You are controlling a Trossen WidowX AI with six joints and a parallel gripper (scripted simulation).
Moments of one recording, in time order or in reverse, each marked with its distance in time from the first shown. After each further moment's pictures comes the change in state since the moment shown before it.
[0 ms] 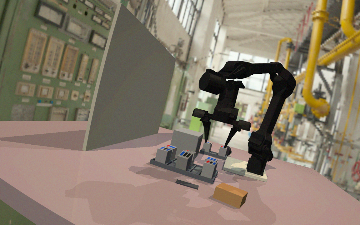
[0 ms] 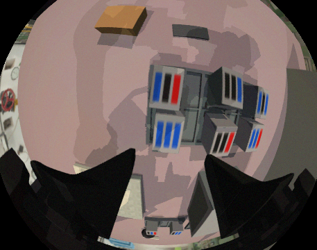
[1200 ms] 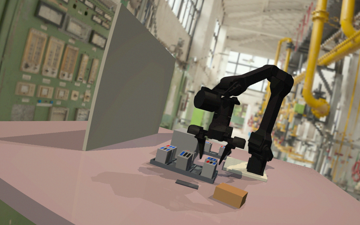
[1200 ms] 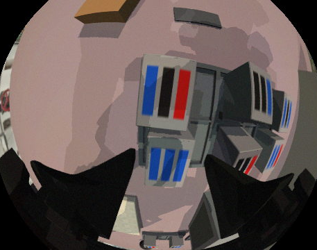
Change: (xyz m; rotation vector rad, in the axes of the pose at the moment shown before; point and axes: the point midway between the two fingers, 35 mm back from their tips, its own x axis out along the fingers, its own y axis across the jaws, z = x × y) arm 0.056 -0.002 0.002 0.000 -0.005 -0.003
